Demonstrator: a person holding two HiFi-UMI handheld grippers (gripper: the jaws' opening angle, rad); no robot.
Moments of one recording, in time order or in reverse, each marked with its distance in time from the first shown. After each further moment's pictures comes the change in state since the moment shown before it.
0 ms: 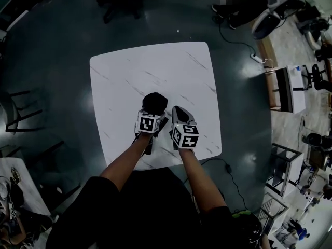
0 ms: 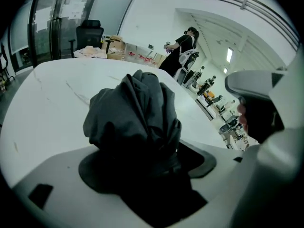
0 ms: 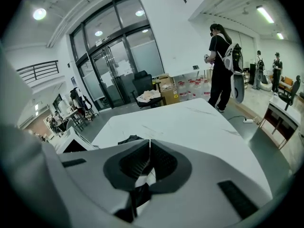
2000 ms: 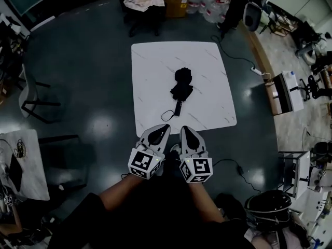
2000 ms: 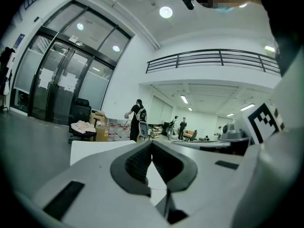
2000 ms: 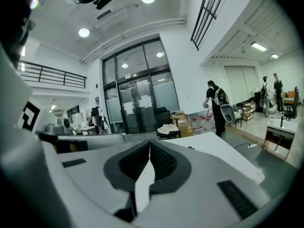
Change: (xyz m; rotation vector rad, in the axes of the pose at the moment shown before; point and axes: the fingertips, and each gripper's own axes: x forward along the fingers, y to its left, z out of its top) left arm -0.474 -0.150 -0.159 0.328 -0.806 -0.139; right arm -0.348 0.278 -0.093 -0.145 -0.445 0.086
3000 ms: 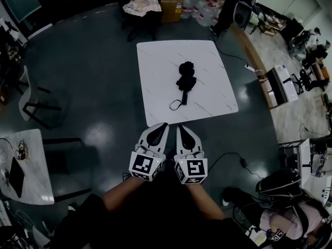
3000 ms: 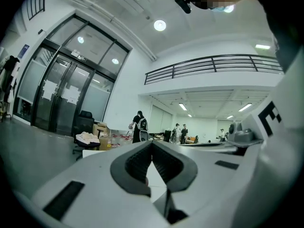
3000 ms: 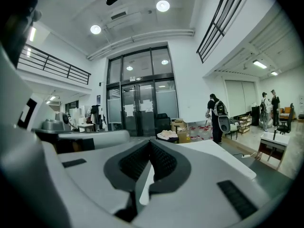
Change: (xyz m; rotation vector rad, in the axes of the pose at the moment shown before) left arm -0.137 -0.009 0.019 0.050 -0.123 0.027; right arm -0.065 0.132 -0.002 -0.099 -0.070 -0.040
